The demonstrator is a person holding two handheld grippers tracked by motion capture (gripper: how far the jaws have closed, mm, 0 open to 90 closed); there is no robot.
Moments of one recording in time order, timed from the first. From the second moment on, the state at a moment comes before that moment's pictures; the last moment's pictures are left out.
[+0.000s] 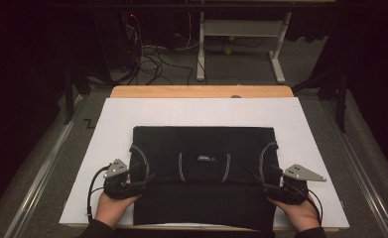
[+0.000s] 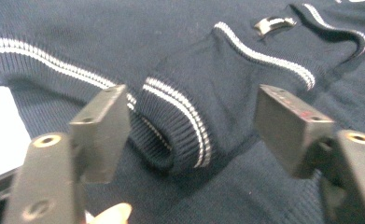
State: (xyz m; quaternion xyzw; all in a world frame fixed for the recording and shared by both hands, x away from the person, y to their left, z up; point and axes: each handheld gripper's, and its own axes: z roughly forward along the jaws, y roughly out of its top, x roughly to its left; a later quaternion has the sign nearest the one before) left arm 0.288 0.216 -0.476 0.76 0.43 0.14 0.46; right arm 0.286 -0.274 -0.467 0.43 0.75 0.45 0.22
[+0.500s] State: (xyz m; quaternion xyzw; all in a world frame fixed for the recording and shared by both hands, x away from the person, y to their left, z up) left arm 0.292 0.210 -0.472 0.77 0.43 0.13 0.46; right arm 0.288 -0.269 -0.462 0.44 0.74 0.46 0.23
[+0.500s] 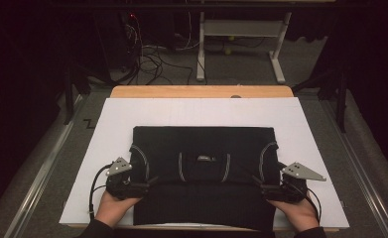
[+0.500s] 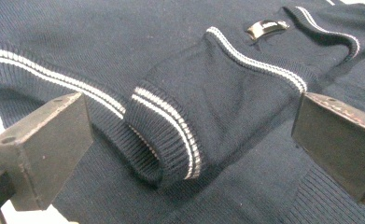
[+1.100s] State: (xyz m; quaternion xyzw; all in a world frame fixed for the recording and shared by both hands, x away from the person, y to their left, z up) left arm 0.295 0.187 -0.464 0.78 0.41 0.11 0.47; right arm 0.293 -0.243 -0.461 0.41 0.76 0.46 0.22
